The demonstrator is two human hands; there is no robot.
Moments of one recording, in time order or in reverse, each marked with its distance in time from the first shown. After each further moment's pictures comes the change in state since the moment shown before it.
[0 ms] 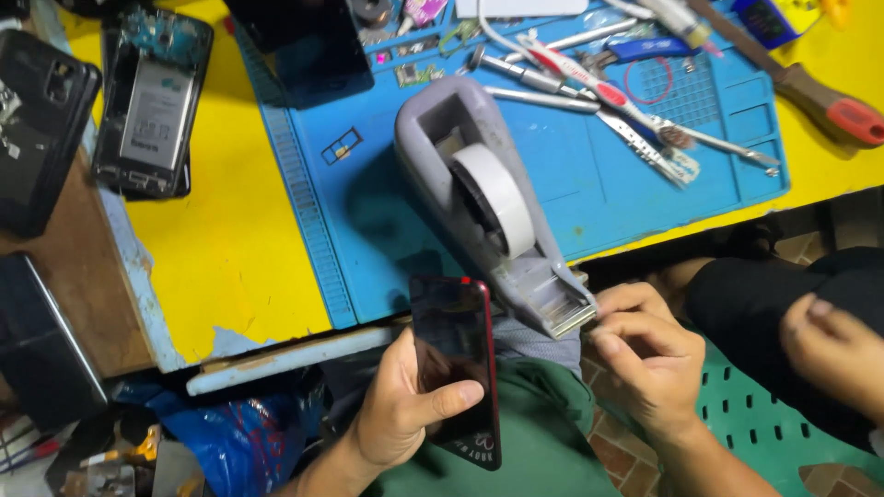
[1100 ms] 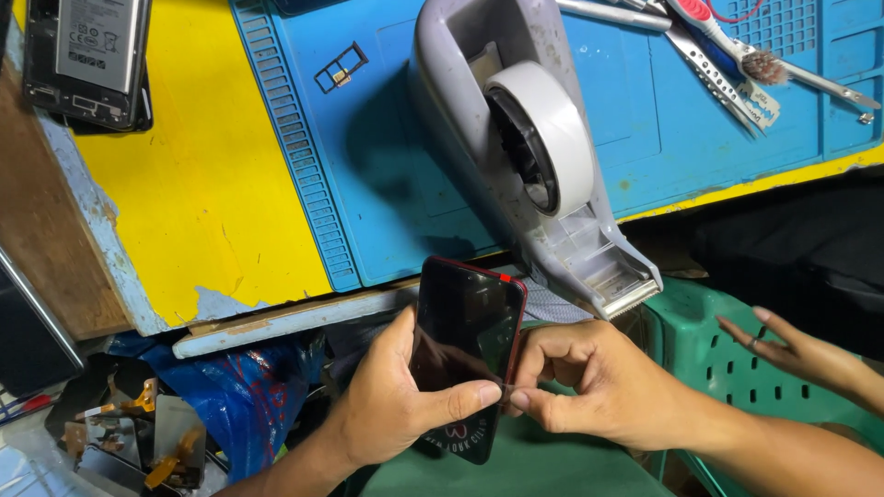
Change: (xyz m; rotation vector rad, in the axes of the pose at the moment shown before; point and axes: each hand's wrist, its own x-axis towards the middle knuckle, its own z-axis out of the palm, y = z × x) left_hand -0.010 0.026 -0.011 0.479 0.114 -0.248; right_hand 0.025 -0.051 0.049 0.196 -0.801 0.632
